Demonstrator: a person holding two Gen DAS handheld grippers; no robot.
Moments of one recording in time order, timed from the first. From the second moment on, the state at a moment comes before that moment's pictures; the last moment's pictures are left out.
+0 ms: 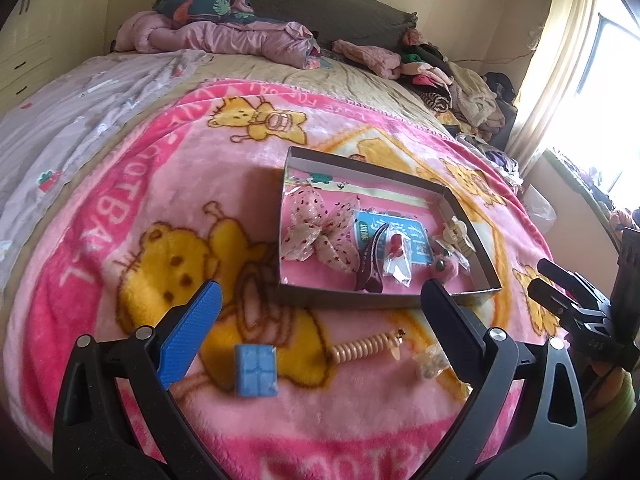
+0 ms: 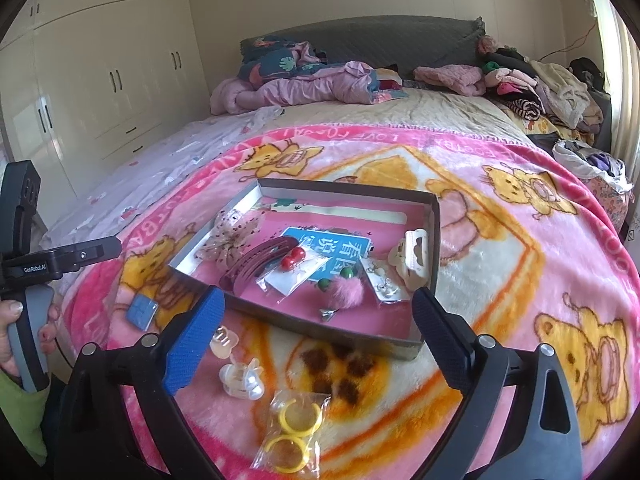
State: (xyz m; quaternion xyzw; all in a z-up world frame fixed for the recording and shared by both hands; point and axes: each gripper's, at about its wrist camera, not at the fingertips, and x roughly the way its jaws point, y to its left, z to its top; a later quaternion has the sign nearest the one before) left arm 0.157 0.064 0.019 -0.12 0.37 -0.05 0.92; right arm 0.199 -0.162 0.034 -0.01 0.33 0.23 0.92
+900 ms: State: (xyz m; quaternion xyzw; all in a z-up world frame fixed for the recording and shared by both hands) left arm 0.111 0.075 -0.004 -0.10 0.40 -0.02 0.91; right arm 0.162 -0.118 0.008 -0.02 0.36 0.29 0.89
